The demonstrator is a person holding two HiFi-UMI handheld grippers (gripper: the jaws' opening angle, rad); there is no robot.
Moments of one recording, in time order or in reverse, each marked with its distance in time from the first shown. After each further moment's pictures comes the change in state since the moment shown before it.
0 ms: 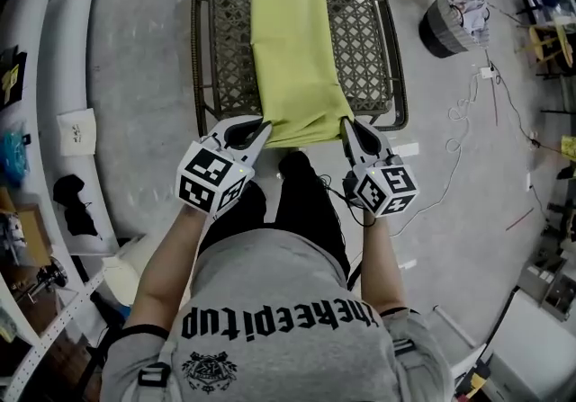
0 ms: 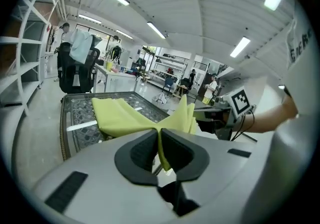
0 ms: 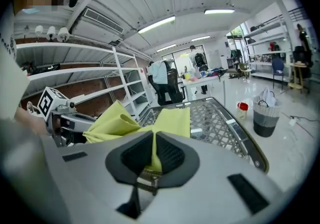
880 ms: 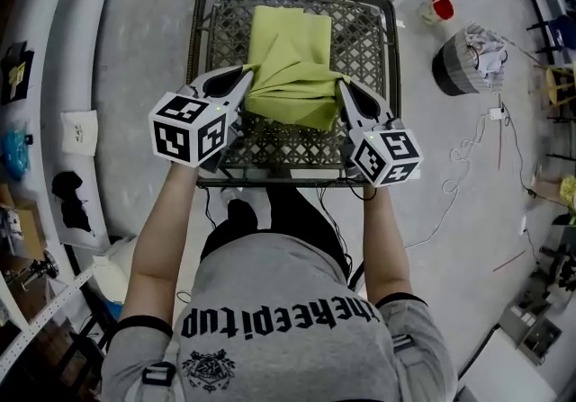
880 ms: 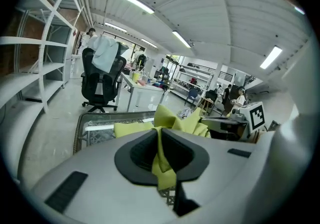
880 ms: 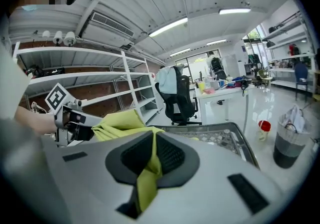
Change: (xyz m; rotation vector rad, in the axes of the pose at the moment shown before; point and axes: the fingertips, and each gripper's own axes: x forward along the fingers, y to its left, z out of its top) left arm 0.073 0.142 0.144 -0.147 -0.101 0.239; right arm 0.142 -0.071 0.141 -0.098 -0.066 0.152
